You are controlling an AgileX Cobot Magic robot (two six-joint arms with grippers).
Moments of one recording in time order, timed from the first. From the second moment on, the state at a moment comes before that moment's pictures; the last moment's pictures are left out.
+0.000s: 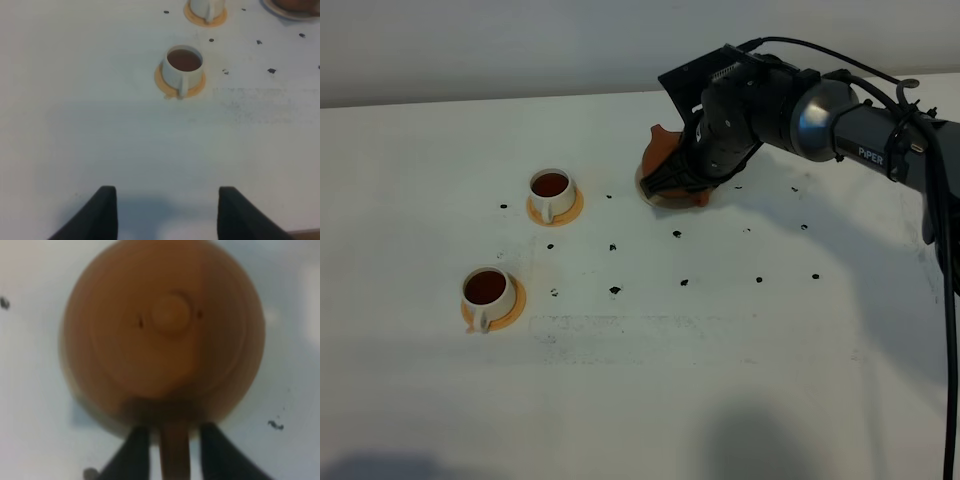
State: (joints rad) left arm 0.10 0.00 -0.45 -0.20 1.07 0.17; right arm 0.43 2.28 -1.80 -0.13 0.69 0.02
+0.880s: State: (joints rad) left arm 0.10 0.00 -0.45 -0.20 1.07 0.17; right arm 0.36 1.55 -1.23 -0.14 0.74 0.08
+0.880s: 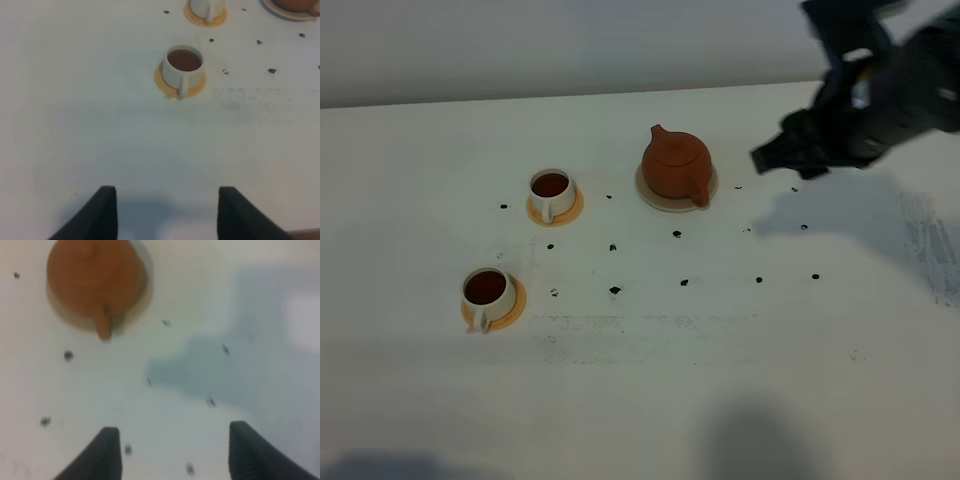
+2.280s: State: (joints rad) left arm 0.10 0.00 -0.45 -0.20 1.07 0.17; right arm 0.34 0.10 -0.52 -0.02 1.11 -0.01
